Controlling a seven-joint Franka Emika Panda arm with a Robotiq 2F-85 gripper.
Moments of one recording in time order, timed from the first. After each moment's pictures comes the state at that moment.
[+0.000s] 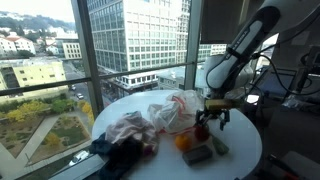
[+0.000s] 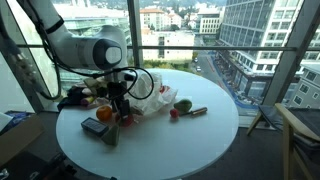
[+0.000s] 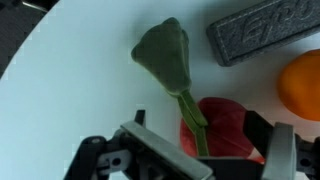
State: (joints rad) arm 0.07 0.17 0.04 -2.53 -0.03 2.58 0.57
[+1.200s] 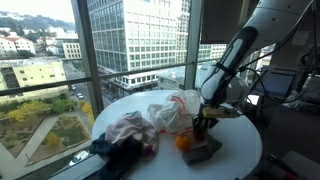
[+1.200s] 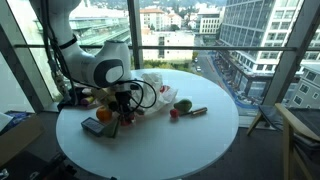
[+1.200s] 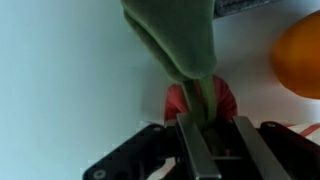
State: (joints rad) arm 0.07 0.33 0.04 -2.51 0.14 2.89 0.34
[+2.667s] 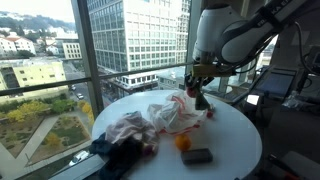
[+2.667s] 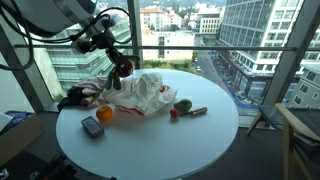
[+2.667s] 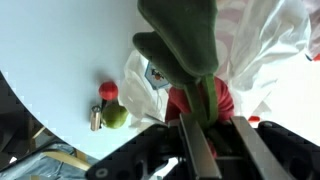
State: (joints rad) arm 0.06 -0.15 0.15 -2.48 -0.52 2.61 1.09
